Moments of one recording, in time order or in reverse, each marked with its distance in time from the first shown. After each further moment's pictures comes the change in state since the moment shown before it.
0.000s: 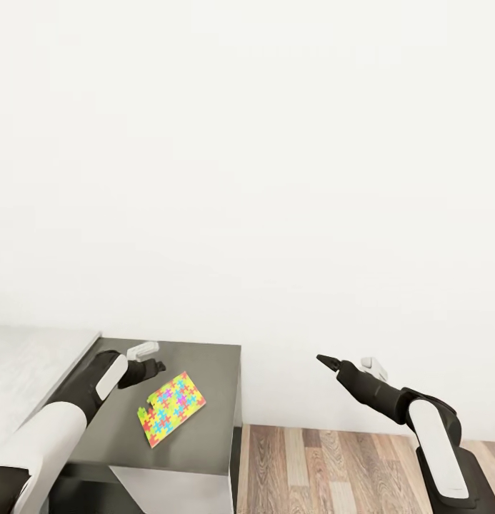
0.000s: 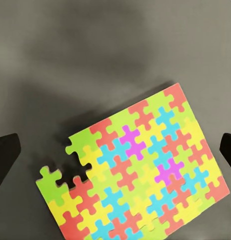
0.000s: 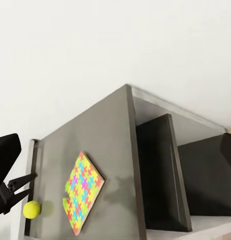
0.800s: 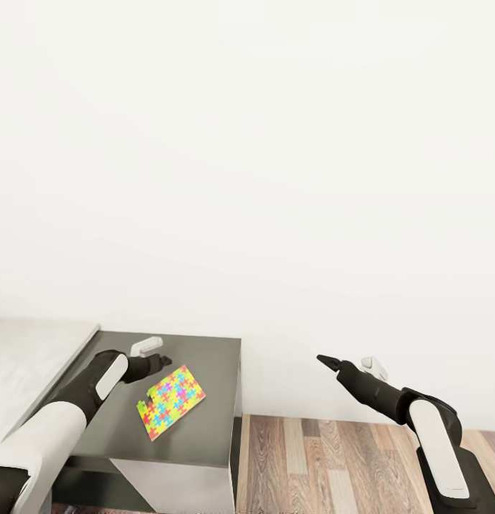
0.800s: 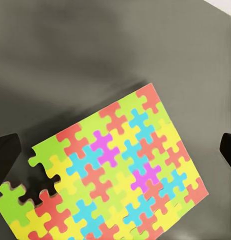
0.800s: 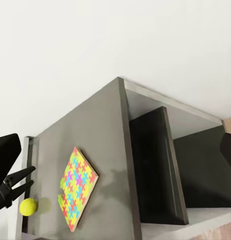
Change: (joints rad) left arm 0.000 0.003 -0.011 -0.007 0.006 -0.042 -0.111; right arm 0.000 -0.002 -0.001 0.003 -0.005 0.001 0.005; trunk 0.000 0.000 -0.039
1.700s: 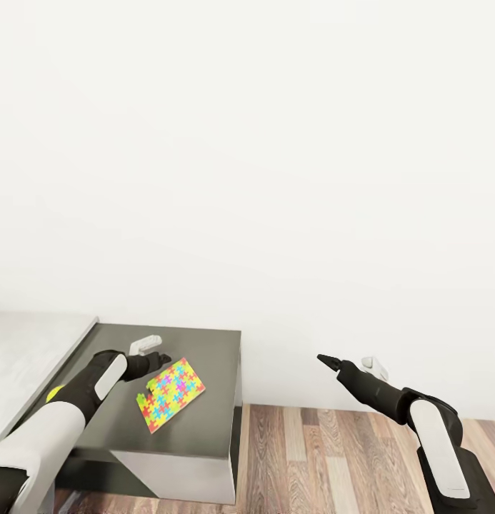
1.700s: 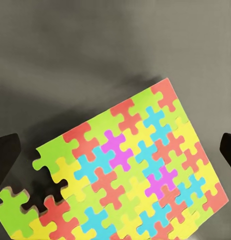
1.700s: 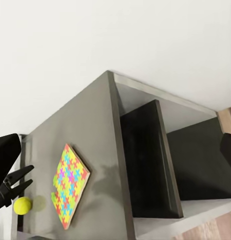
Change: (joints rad) left arm 0.000 0.006 -0.003 0.000 0.000 -0.035 -0.008; right arm 0.000 -0.001 -0.003 0.000 0.000 -0.001 0.003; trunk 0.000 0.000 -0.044
